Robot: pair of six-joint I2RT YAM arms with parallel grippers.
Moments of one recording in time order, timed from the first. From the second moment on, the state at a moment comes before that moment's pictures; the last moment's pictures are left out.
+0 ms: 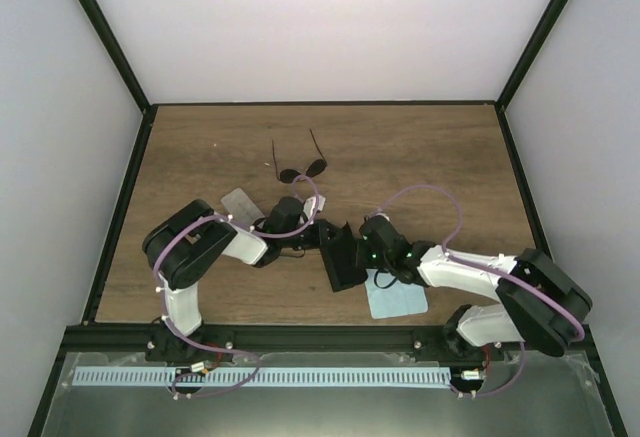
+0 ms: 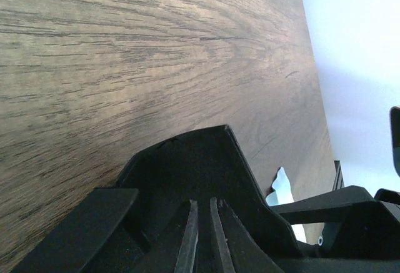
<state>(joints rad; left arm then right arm) -0.74 1.87 0.66 0.70 0.46 -0.90 0.82 1.32 0.50 -0.08 0.06 0.77</state>
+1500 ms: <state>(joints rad) -0.74 1.43 0.49 0.48 0.19 -0.81 0.71 1.19 0.63 -0.13 0.20 0.73</state>
